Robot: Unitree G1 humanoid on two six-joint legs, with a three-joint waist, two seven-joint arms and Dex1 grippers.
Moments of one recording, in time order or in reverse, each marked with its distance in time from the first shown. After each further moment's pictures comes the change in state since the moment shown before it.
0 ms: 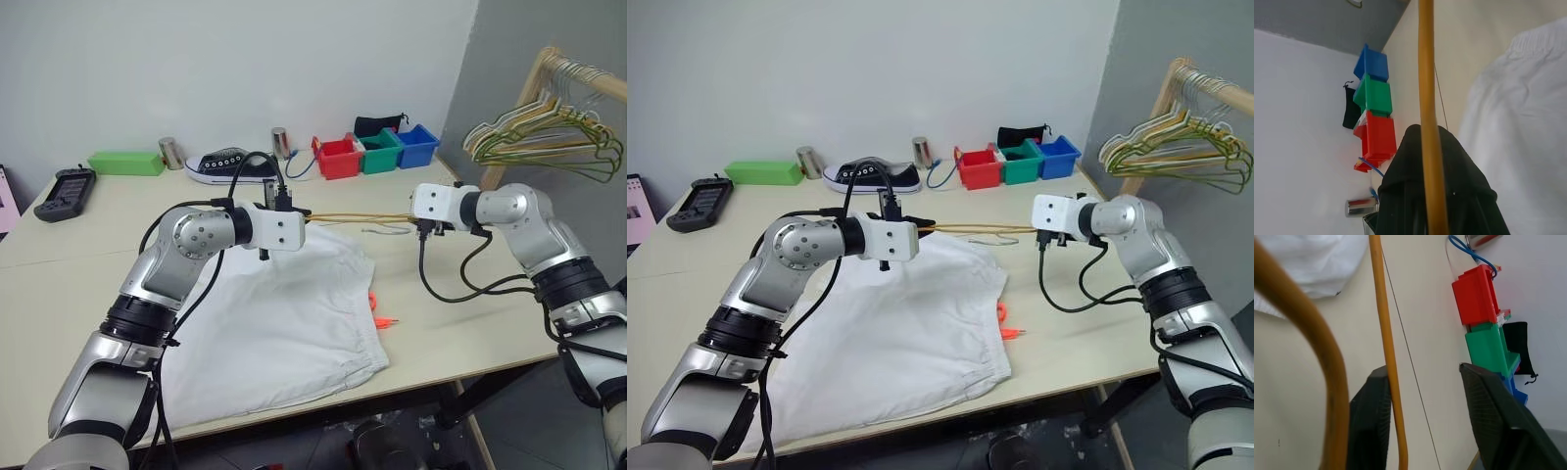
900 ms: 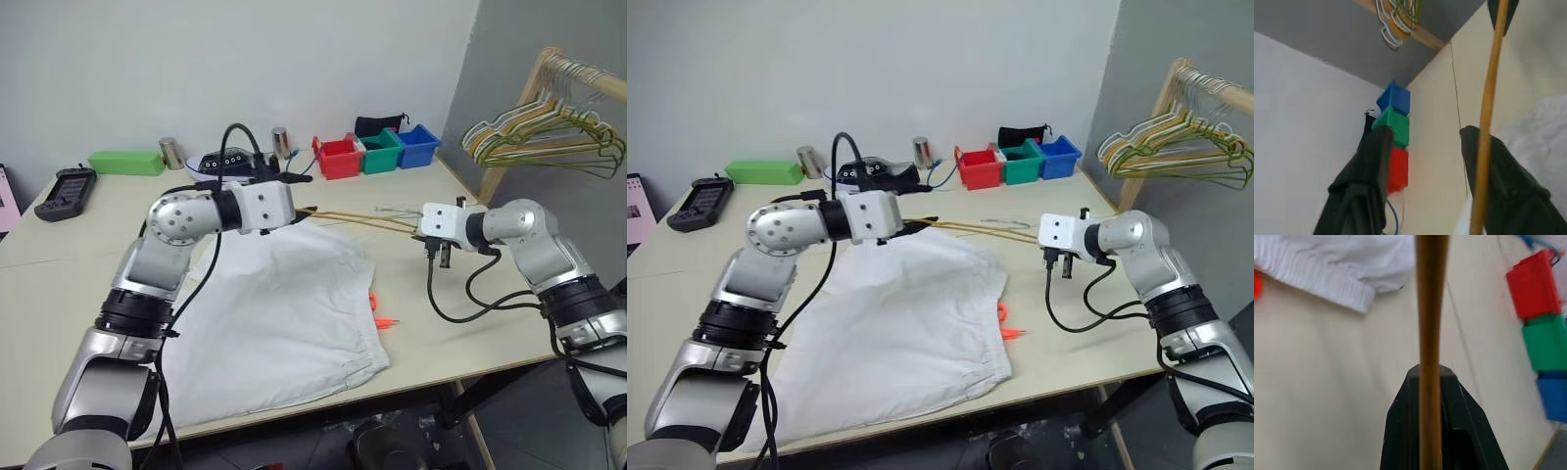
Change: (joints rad) left arm -0.027 0.008 0.101 -0.012 -0.274 0.023 -0.074; right arm 0.126 -0.025 -0.051 -0.095 0.086 0.151 0.176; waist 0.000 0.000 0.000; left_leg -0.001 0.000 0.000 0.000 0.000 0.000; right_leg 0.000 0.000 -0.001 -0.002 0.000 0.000
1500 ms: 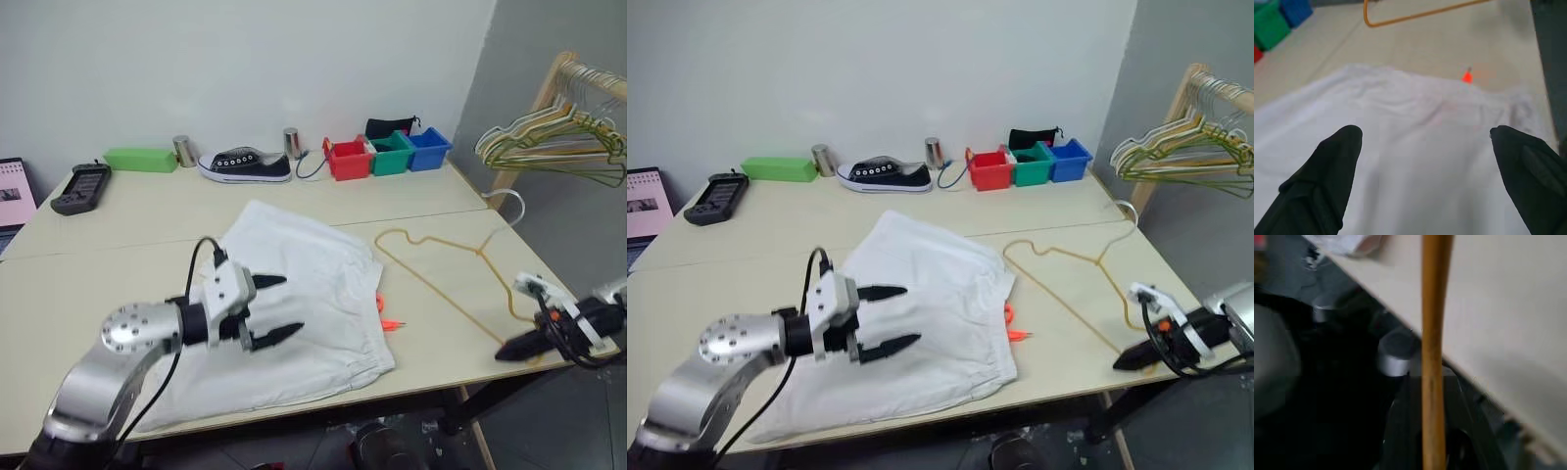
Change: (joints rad) left arm 0.752 0.077 0.198 -0.691 -0.445 0.704 0.004; right arm 0.395 -0.555 0.013 -0.403 0.743 1.146 0.501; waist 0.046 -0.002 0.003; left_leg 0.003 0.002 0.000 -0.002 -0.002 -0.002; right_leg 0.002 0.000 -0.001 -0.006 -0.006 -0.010
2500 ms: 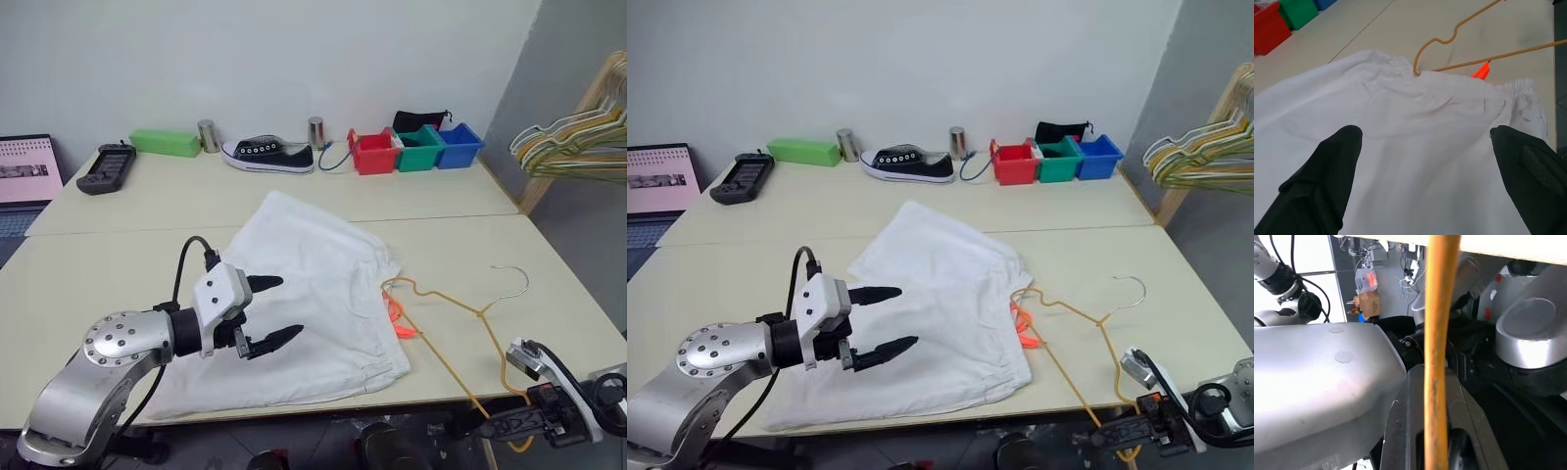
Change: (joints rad) left arm 0.010 0.037 0.058 -0.107 -0.057 0.091 0.058; right arm 0.438 0.157 -0.377 -0.171 0.470 0.360 -0.364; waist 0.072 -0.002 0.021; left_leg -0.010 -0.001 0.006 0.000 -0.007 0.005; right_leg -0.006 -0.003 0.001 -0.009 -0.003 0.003
